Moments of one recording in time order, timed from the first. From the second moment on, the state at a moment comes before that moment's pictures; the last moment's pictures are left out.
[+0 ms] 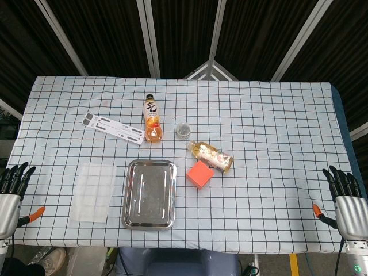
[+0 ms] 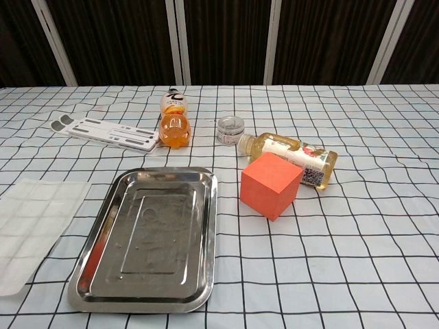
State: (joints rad) left arm -0.02 -1.15 -0.01 -1.67 1.60 1.60 0.18; right arm 0.03 -1.12 0.06 -1.61 -1.53 1.53 0.00
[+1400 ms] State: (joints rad) left arm -0.29 -1.09 0.15 -1.55 1.77 1.06 0.33; right arm 0.02 -1.12 0.06 -1.62 -1.52 1.54 0.01
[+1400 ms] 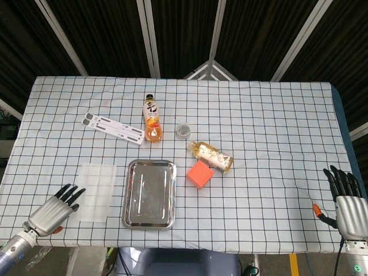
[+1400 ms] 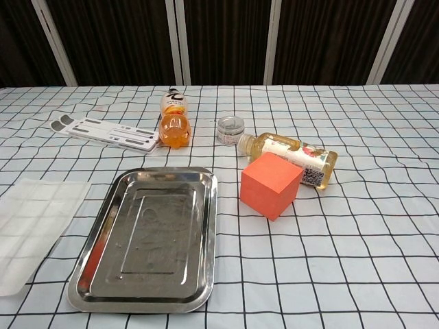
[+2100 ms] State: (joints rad) left arm -0.36 -1.15 0.13 -1.54 1.68 0.95 0.38; right arm 0.02 -1.12 0.06 -1.62 -1.52 1.54 0.02
